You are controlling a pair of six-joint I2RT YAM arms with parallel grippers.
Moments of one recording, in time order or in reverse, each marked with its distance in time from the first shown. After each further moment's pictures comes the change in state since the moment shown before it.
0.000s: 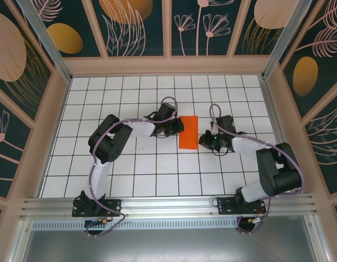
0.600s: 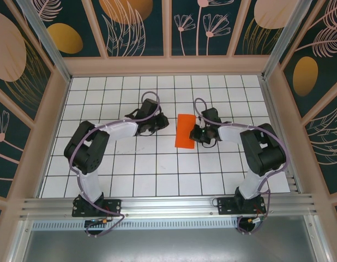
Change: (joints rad) left arm 0.103 -0.300 -0.231 -0.069 -0.122 -0.012; right arm 0.108 0.277 0.185 0.033 0.056 -0.013
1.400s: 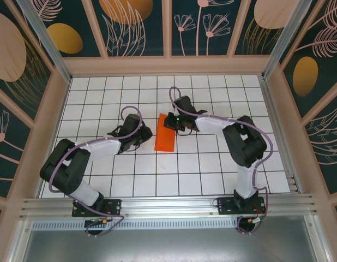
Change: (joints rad) left arm 0.035 -0.286 -0.375 0.122 -0.119 -0.089; right arm 0.214 0.206 0.410 -0.020 0.054 0.108
